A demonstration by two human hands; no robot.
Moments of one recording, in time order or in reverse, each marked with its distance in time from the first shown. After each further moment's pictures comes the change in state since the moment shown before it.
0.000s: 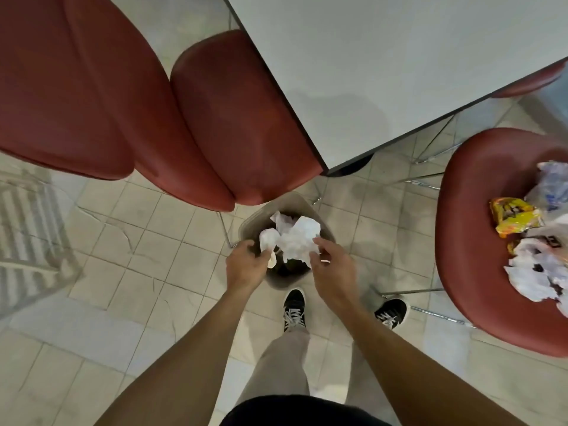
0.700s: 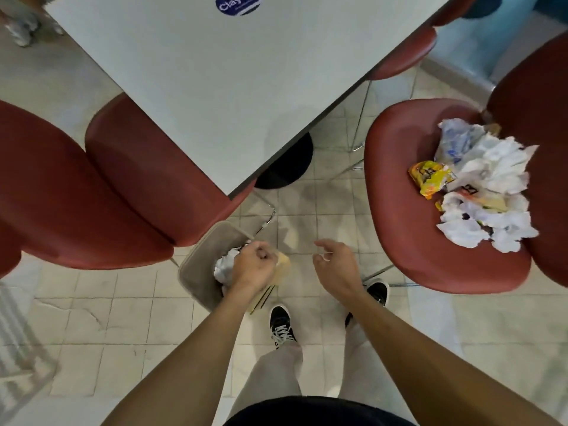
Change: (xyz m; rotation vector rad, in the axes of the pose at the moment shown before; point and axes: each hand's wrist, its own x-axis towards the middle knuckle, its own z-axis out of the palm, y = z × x) left_hand -0.048 0.107 0.104 0.181 -0.269 0.267; right_hand 0.026 0.059 -0.135 0.045 0.066 0.151
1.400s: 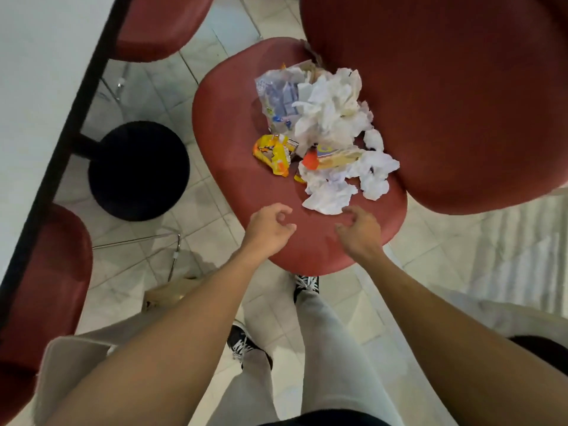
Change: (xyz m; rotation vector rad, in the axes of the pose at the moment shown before) left_hand 0.026 0.219 0.336 0.466 -0.483 0.369; right_hand 0.107 0.234 -0.271 0.115 0.343 0.485
